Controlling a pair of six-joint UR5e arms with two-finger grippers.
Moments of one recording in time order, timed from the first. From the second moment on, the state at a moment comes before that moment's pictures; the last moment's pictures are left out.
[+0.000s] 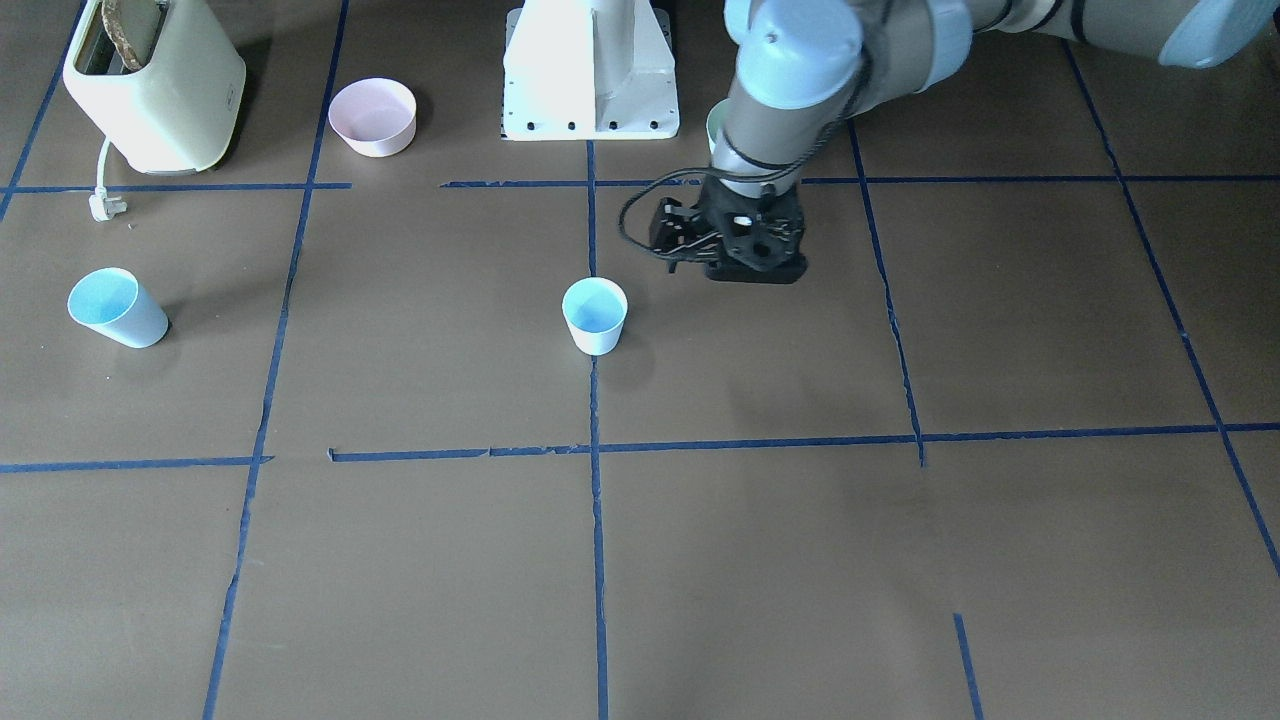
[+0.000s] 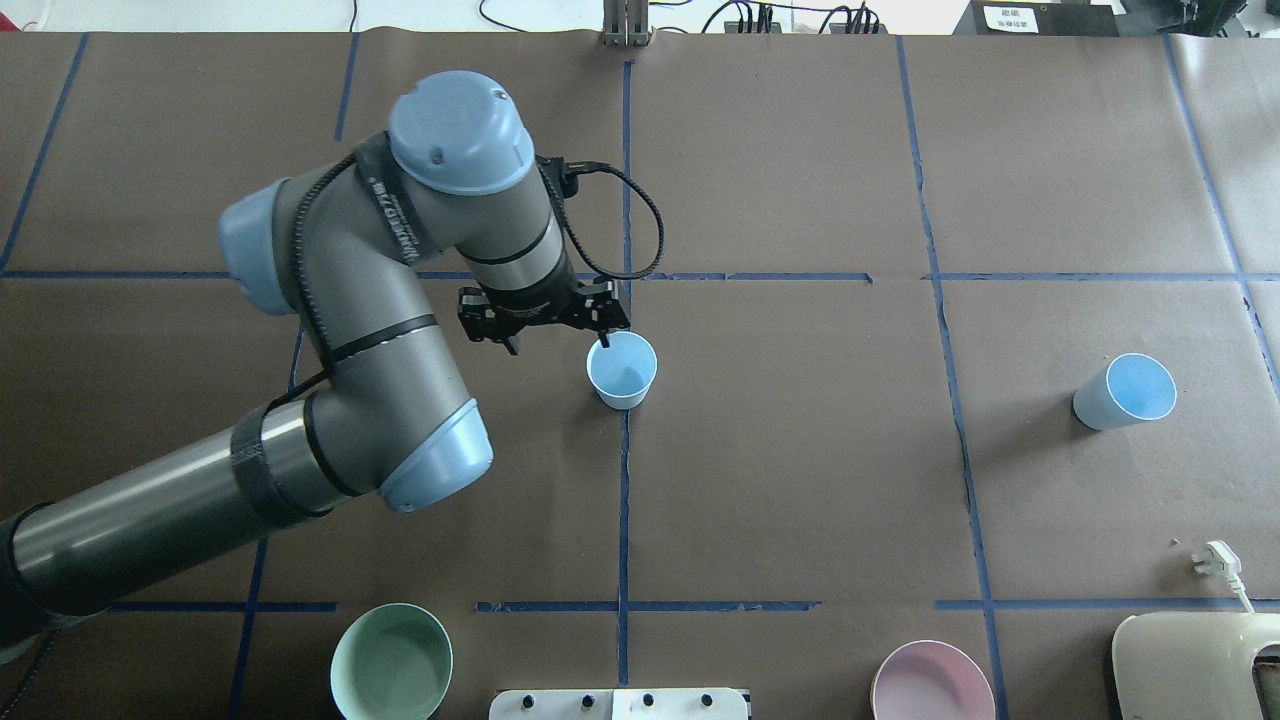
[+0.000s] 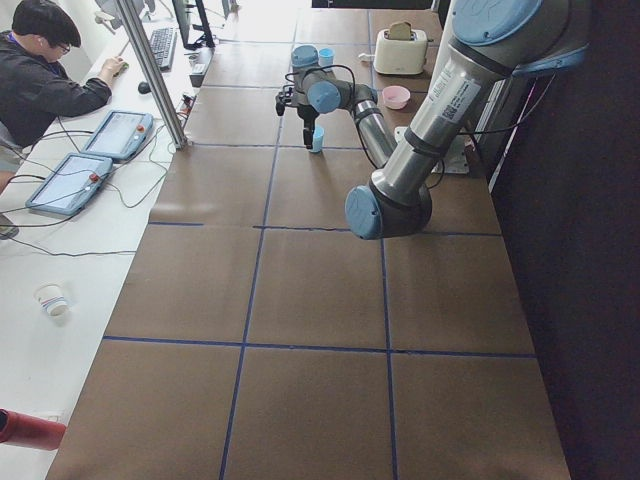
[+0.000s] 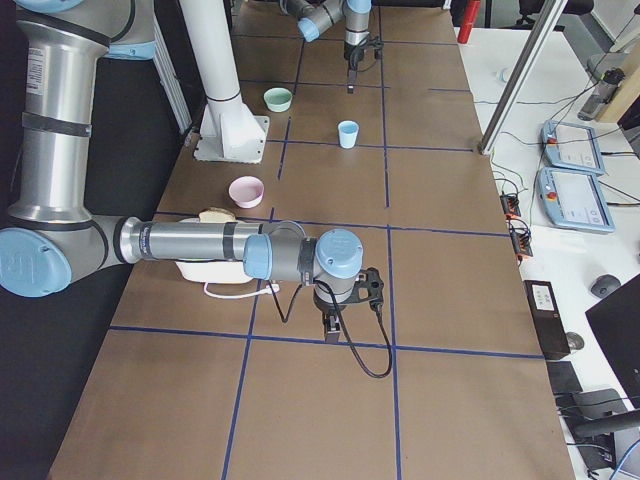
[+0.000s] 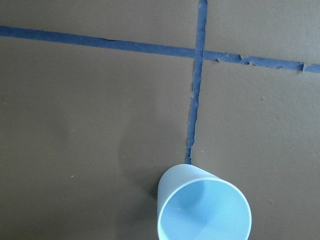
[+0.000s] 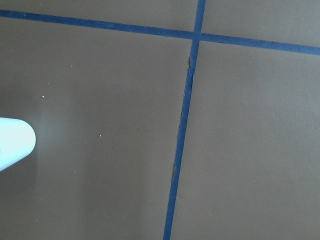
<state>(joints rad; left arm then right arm) -0.71 -2.15 -1.85 -1.44 -2.08 -0.98 1.54 -1.74 1.77 -1.64 2.39 -0.14</state>
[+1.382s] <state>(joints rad) -1.57 -1.47 -1.67 -1.50 -2.41 0.20 1.41 -1.74 1.86 -1.54 2.38 0.06</state>
